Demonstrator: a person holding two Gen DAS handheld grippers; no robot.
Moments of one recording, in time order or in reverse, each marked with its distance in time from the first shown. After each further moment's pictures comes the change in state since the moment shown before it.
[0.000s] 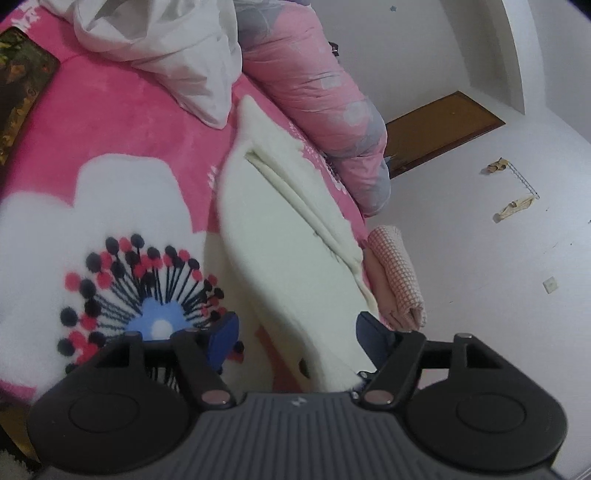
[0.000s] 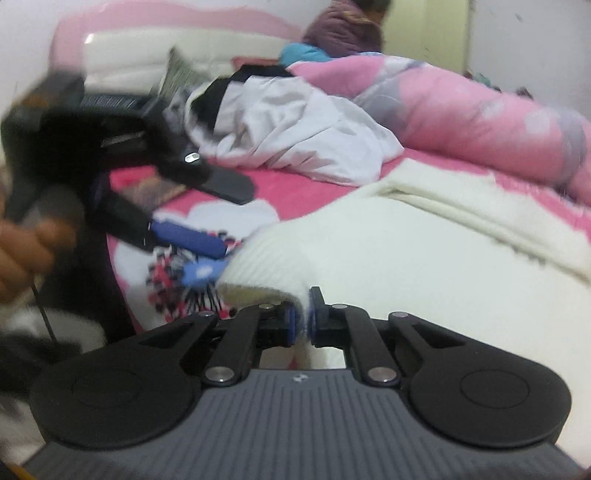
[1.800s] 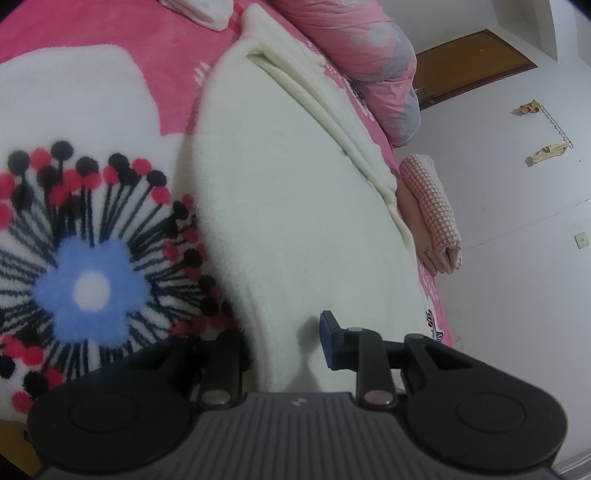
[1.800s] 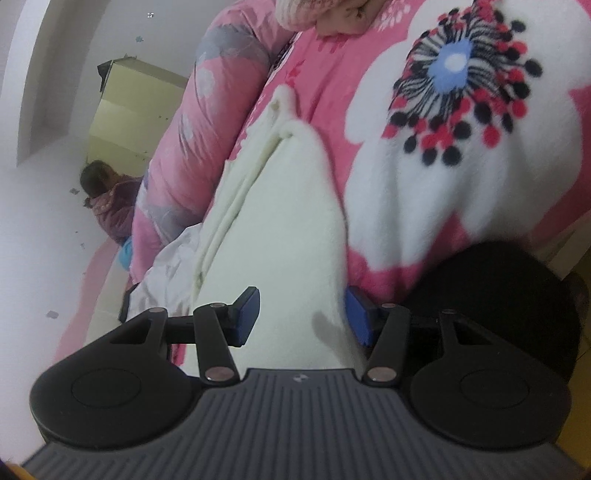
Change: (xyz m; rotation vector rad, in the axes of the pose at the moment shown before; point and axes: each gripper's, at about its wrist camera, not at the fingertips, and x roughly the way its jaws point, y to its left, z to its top) left arm 0.084 0.000 -0.017 0.019 0.223 0.085; right arm -0.158 -0.250 -0.166 1.263 -0.144 0.007
